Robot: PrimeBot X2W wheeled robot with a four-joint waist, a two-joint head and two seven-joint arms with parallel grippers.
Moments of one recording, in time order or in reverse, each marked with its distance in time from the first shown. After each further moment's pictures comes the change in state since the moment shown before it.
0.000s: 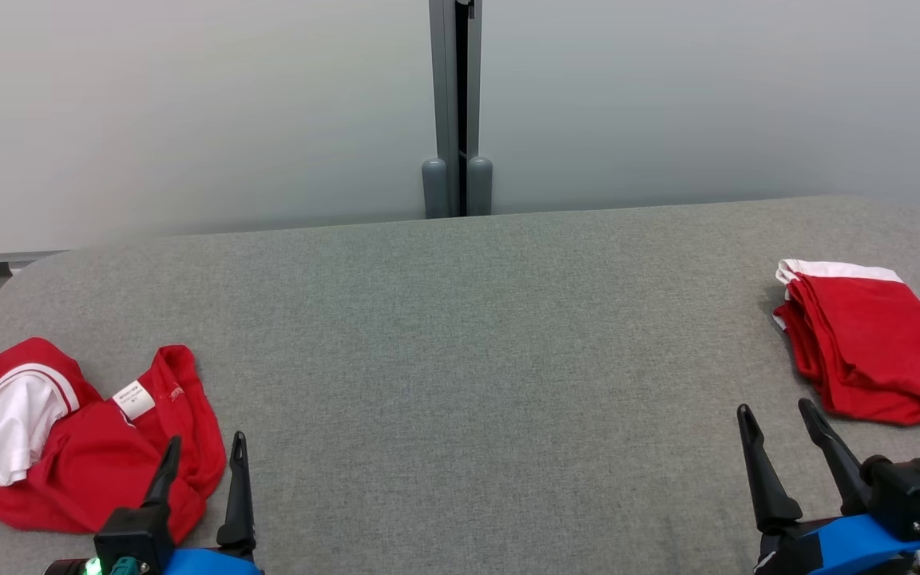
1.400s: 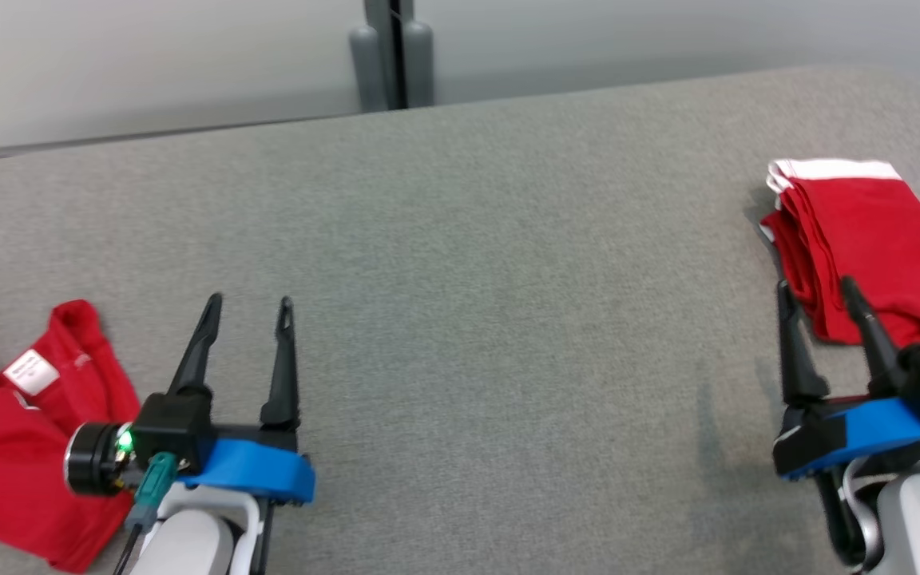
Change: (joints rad) left arm -0.223 -0.046 -0.058 -0.078 0.090 0.014 0.019; right arm -0.323 -0.069 -0.036 0.279 0.020 0.000 -0.177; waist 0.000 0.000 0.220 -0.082
